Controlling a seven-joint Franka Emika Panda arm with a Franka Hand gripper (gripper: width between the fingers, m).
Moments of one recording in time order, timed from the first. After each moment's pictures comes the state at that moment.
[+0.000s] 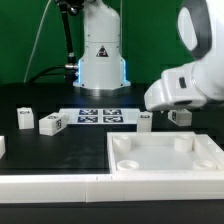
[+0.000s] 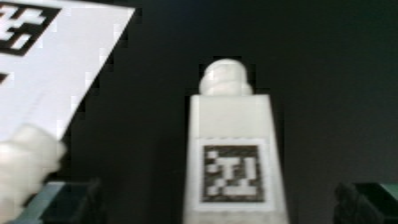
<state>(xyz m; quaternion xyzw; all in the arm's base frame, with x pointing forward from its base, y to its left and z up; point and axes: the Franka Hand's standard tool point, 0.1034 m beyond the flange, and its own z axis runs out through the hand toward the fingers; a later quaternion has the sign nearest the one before) 0.357 0.169 0.014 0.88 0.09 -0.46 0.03</state>
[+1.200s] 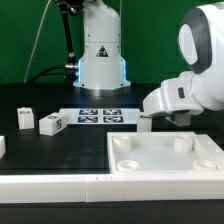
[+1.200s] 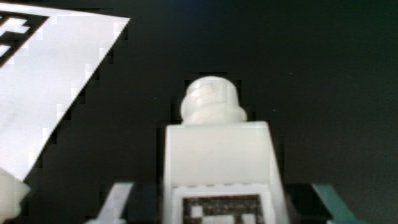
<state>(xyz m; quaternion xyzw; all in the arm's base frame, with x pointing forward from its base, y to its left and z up) 0.334 0.161 0.005 0.88 0.09 -0.47 0.05</state>
